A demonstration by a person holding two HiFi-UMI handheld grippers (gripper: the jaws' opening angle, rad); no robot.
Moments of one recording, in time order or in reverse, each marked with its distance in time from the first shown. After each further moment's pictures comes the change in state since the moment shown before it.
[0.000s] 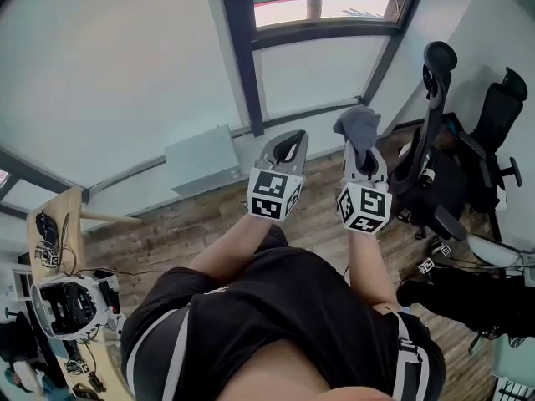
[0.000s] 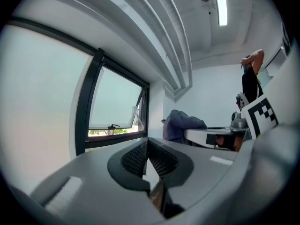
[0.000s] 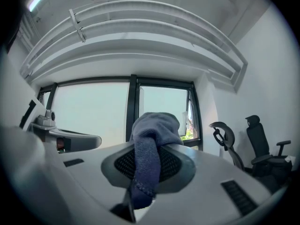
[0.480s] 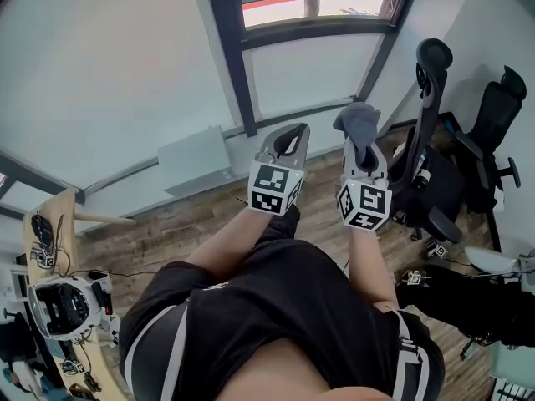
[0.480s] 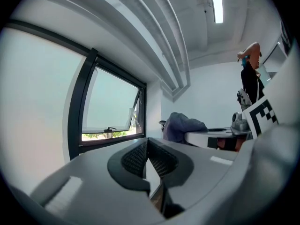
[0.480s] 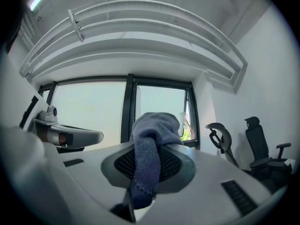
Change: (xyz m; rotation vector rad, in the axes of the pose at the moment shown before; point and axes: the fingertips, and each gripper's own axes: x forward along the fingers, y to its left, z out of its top) left arm 0.042 -0.019 0.003 0.033 -0.018 -0.011; right arm 0.011 -0.041 -0.007 -0.020 -0.003 -0.006
